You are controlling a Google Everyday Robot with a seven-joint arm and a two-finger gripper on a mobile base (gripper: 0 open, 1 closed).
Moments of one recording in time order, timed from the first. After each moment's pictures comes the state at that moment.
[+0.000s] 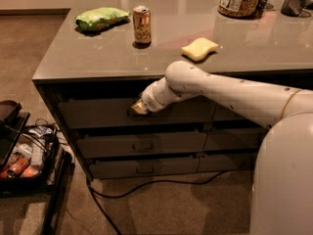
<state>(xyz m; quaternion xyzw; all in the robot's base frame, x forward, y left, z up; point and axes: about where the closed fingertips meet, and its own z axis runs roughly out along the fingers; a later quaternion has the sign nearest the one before) 0.676 0.064 0.673 -0.52 0.76 0.21 0.32</state>
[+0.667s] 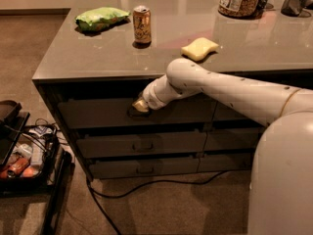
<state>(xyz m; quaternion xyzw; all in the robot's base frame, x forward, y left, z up) 0.683 0.060 0.675 -0.52 0.76 0.21 0.32</state>
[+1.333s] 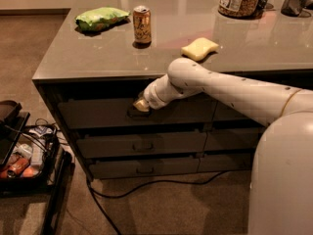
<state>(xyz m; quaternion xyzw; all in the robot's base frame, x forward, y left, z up) 0.685 0.057 0.676 -0.52 0.76 0.21 0.32</state>
